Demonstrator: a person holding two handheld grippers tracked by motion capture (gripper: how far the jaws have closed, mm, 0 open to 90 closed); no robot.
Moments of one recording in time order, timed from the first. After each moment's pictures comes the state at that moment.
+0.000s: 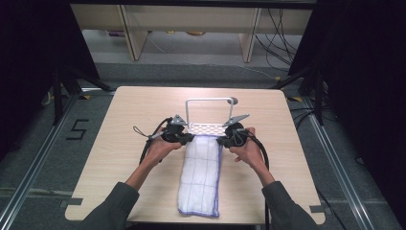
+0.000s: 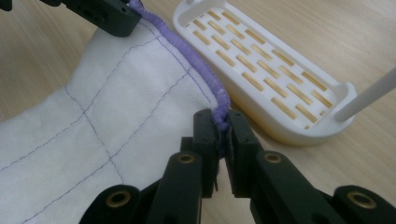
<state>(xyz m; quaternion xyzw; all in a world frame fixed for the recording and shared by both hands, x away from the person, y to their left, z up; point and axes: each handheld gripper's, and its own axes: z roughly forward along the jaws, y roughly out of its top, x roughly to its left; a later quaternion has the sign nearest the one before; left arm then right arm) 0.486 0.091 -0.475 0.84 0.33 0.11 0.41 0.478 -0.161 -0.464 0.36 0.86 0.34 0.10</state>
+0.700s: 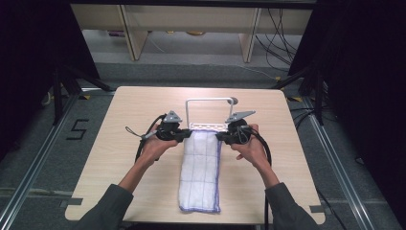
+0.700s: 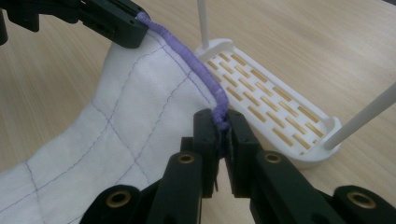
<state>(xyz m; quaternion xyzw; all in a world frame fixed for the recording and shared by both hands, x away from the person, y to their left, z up) 0.473 0.103 -0.447 0.82 0.32 0.13 0.45 0.468 -0.166 -0.435 0.34 0.85 0.39 0.10</state>
